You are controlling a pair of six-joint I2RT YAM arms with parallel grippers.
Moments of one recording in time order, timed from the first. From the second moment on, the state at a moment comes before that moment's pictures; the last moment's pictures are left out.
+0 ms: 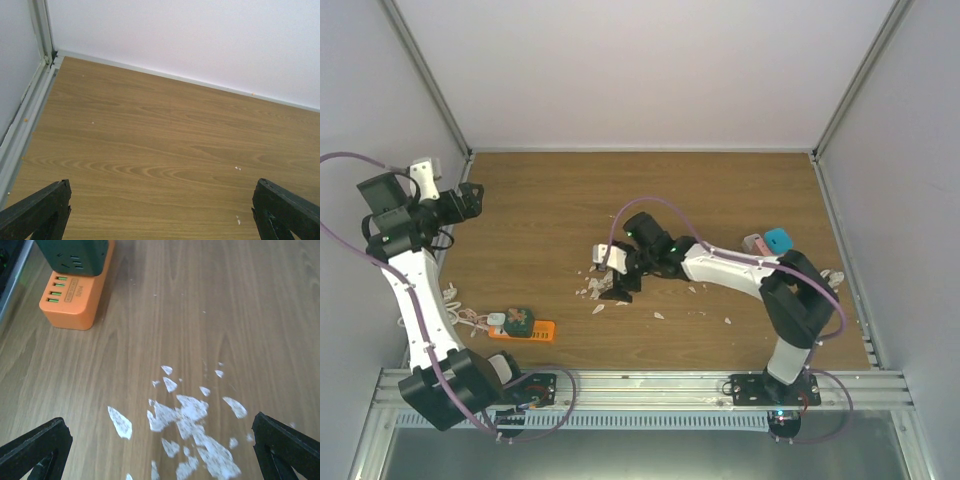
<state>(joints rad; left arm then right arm) 0.55 1.16 1.25 -0.70 0.59 0.04 0.84 1.74 1.16 -0.22 -0.51 -0.58</state>
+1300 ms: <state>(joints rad) 0.60 1.13 1.17 -0.69 0.58 0.03 1.18 2.16 1.37 0.03 -0.35 -0.45</state>
